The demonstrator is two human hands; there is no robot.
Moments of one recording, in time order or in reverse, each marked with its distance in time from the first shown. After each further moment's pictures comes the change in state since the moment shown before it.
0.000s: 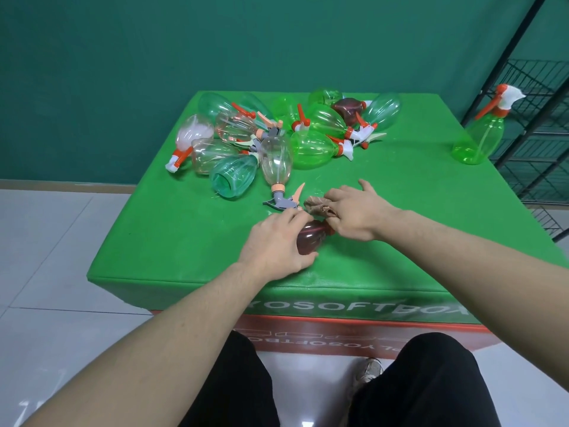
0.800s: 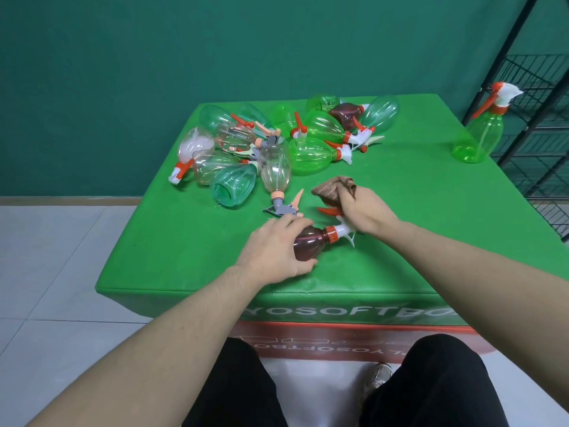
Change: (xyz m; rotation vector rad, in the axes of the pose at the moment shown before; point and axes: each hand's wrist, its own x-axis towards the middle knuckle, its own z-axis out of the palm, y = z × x) left_hand 0.004 -0.003 -0.004 -0.016 -0.111 -0.023; right_hand 0.003 0.012 0.017 0.808 0.322 0.288
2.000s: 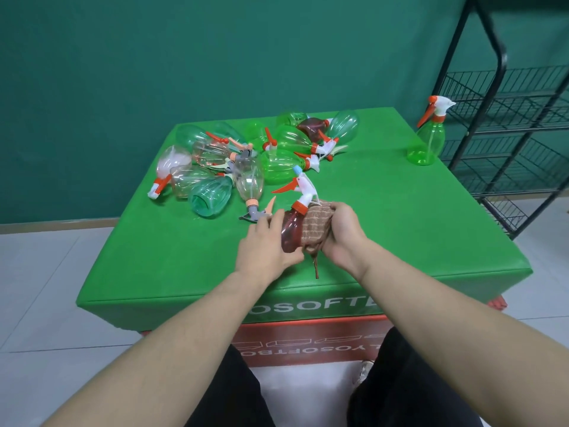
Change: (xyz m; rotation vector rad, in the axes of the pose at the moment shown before) left_hand 0.001 0.046 0.007 -0.023 0.088 -0.208; right_hand -0.062 -0.026 0.004 1.376 0.087 0.498
